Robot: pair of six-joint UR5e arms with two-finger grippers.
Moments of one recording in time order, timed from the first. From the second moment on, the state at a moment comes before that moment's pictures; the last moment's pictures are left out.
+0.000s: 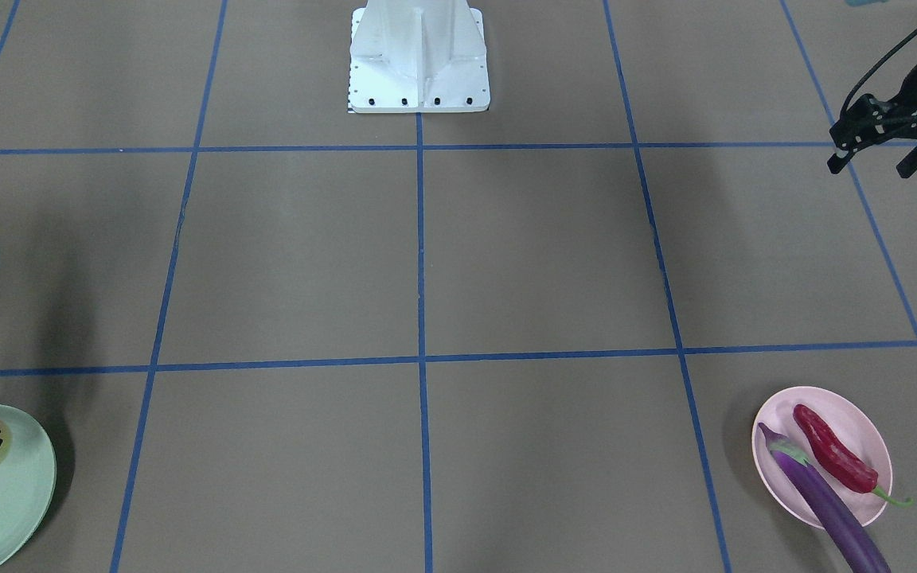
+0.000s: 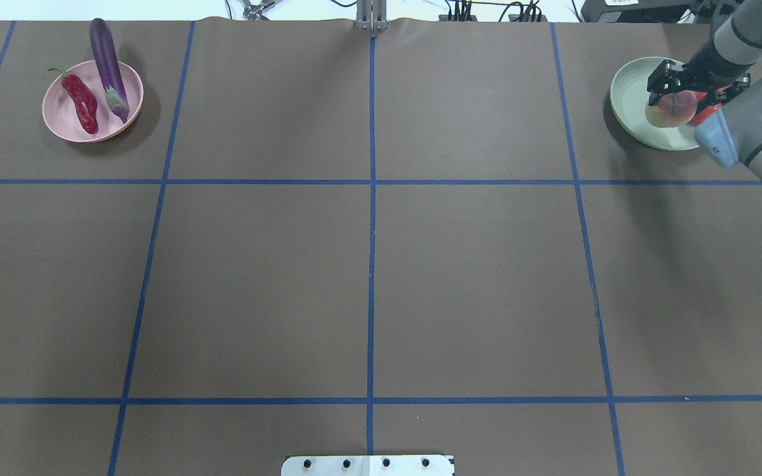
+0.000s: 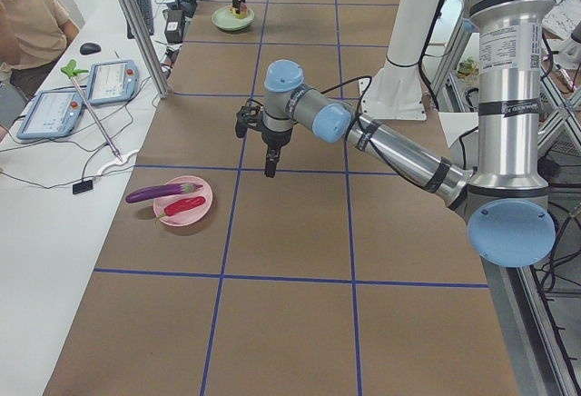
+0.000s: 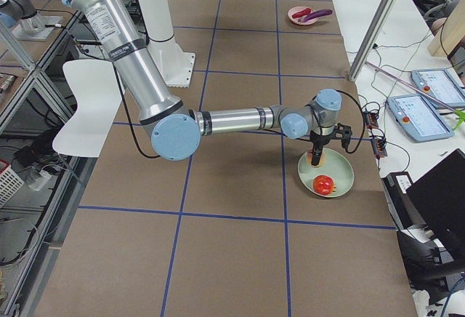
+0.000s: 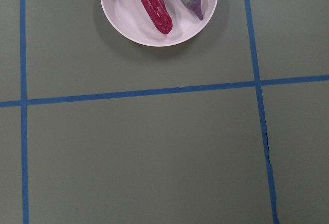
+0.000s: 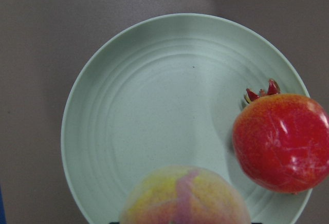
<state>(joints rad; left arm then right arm) -1.21 -1.46 -2.17 -1.62 -2.24 -0.53 1.18 -1.07 1.14 -1.20 2.16 0.82</state>
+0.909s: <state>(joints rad) -1.20 -1.37 -2.23 -1.62 -2.25 -0.51 1.20 -1.20 1.30 -1.11 2.22 0.79</state>
